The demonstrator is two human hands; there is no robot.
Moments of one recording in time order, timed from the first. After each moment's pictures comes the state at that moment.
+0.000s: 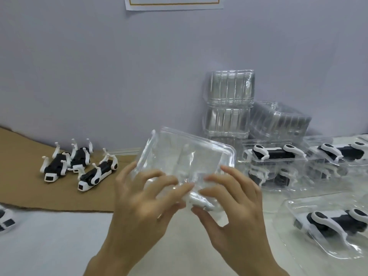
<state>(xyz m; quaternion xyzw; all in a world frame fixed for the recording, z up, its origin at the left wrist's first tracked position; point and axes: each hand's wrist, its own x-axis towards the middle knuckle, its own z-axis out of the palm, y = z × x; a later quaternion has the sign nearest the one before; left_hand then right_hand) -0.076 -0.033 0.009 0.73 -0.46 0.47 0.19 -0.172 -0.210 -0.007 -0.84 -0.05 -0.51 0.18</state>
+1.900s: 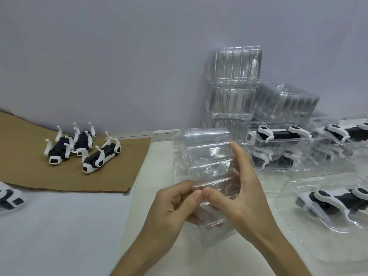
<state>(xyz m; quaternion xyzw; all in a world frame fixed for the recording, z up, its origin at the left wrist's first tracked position) -0.127 -0.055 -0.004 0.61 -0.34 -0.15 0.69 -0.184 -0.208 0.000 -0.77 -0.03 -0.32 0.56</state>
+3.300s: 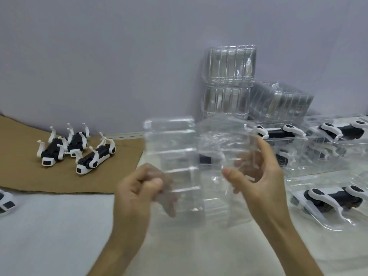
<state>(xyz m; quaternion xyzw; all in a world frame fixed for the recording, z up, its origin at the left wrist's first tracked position) -0.111 -0.044 0.005 0.59 -0.28 0.06 0.75 -0.184 -0.237 0.004 -0.70 0.06 -0.40 0.60</state>
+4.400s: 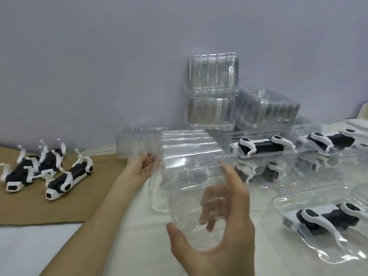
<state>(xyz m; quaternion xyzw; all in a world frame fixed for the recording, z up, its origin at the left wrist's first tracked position) 0.073 -0.128 -0.016 0.61 0.07 -0.22 0.76 -0.181 -0.200 -0.003 -0.74 0.02 -0.47 0.48</state>
